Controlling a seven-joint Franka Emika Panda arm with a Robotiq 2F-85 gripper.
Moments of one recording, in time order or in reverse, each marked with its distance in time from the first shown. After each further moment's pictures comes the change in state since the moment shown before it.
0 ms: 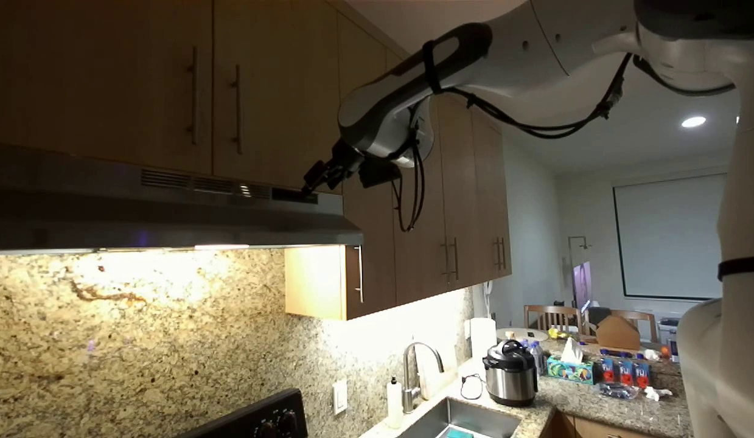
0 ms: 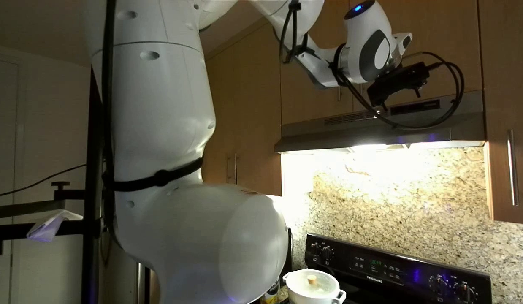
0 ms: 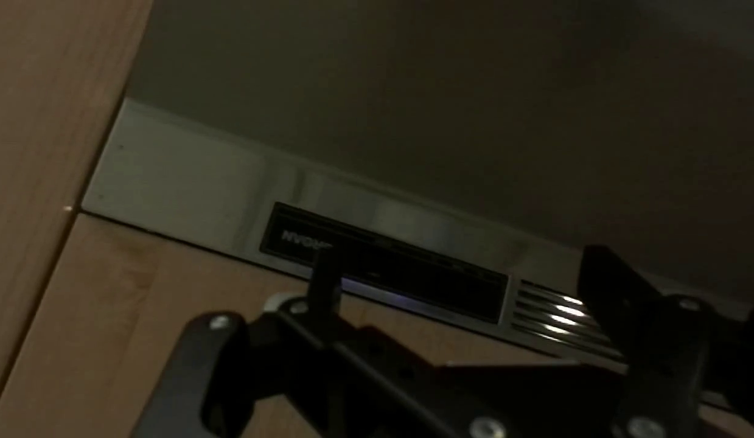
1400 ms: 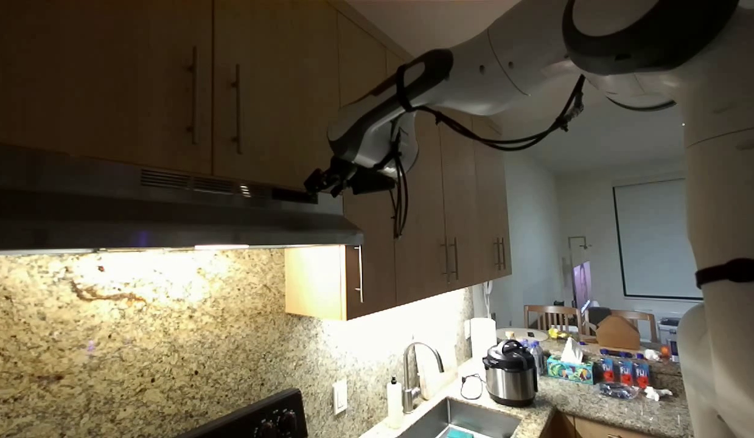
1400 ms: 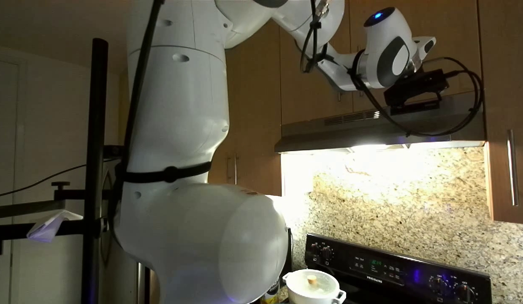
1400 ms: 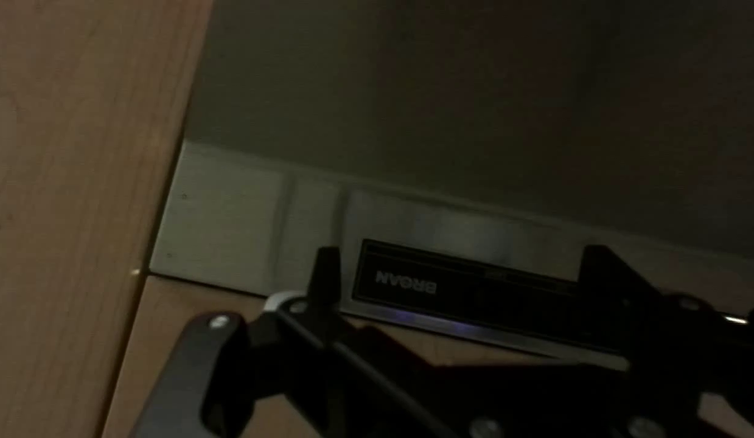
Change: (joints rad) arm -0.003 0.166 -0.058 0.163 0.072 -0.002 0.064
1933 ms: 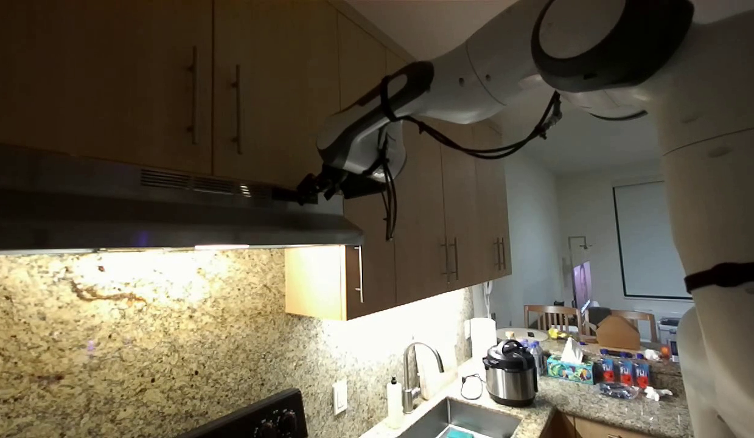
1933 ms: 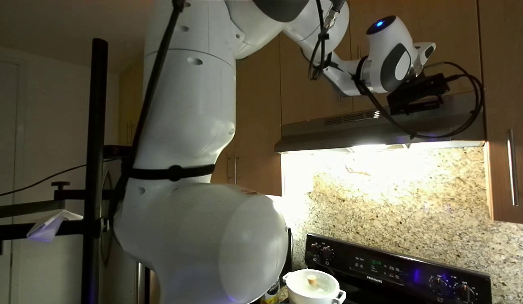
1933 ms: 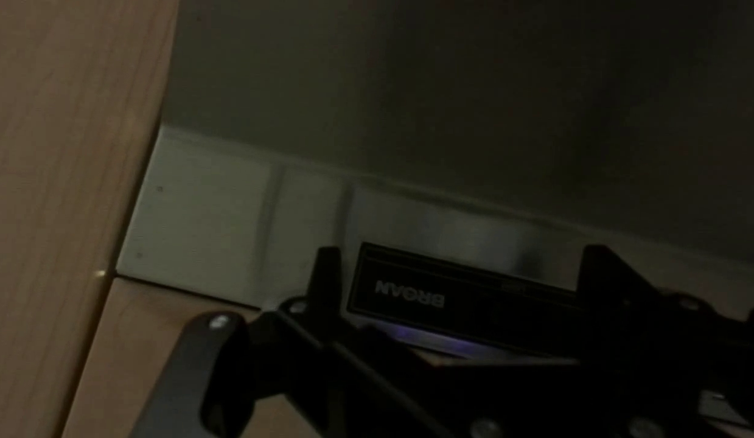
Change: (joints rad) arm 0.001 0.092 -0.004 0.090 -0.002 0.000 0.000
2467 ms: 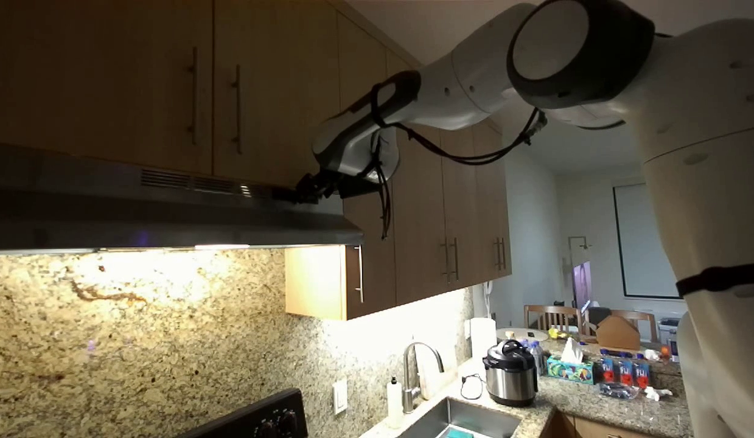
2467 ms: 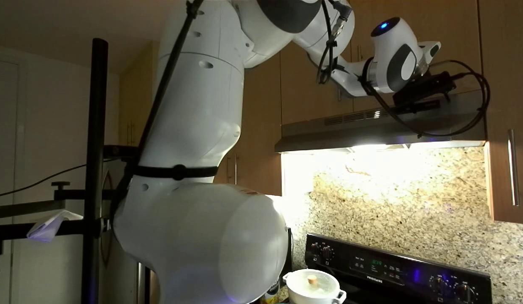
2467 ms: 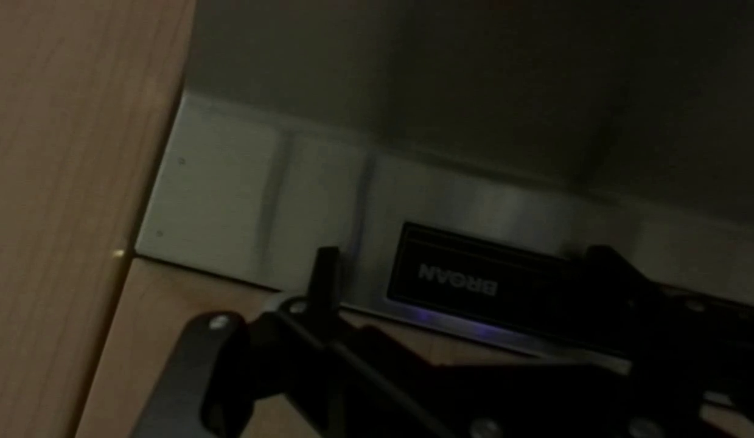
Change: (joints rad) arm 0.000 0.072 -0.024 0.094 0.000 -0.002 0.017
